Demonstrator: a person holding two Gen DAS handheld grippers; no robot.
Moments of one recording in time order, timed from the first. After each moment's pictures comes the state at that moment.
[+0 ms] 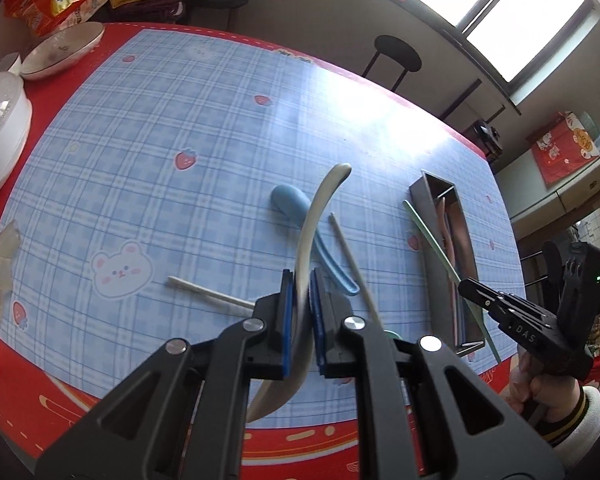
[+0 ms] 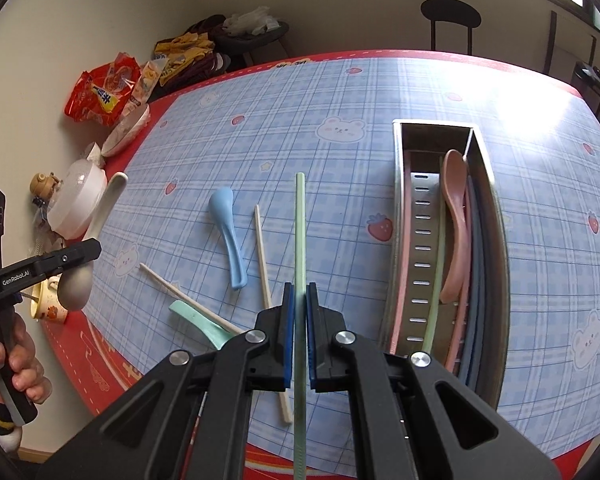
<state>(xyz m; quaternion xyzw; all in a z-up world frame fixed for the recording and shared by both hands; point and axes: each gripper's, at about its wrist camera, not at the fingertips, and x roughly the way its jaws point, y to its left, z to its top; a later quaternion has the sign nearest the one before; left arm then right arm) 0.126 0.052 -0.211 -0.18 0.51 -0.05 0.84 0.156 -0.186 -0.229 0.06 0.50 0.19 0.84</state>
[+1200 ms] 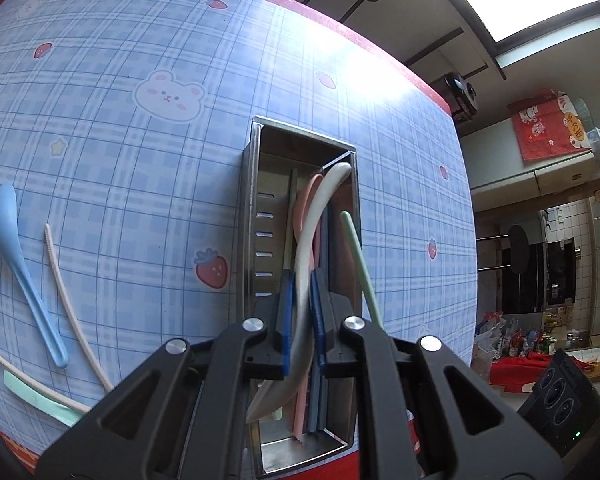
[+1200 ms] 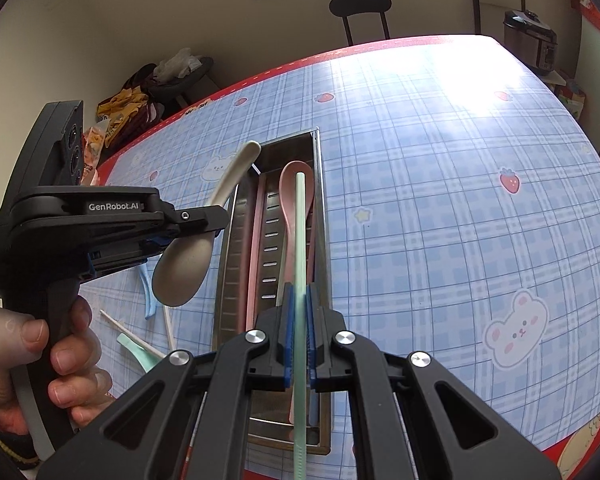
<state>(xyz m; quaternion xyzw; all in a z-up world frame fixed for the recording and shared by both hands) 0.276 -0.165 -0.276 -0.23 0.60 -0.12 0.76 0.179 -0.311 -0.249 0.14 0.51 0.12 0.84</state>
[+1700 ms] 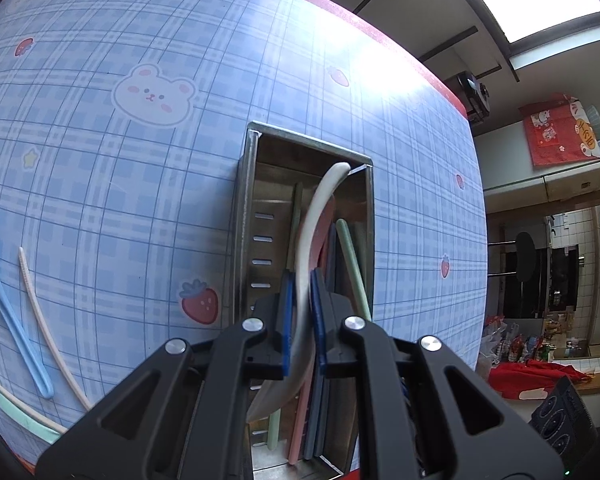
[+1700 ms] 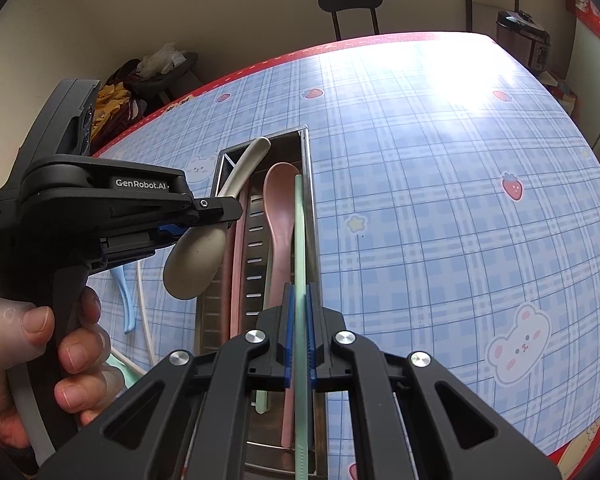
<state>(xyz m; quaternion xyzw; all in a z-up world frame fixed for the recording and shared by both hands) 0.307 -0.179 -0.301 -0.24 0.61 -0.11 0.75 0.203 -0.297 -0.263 0.12 0.52 0.09 0.84</state>
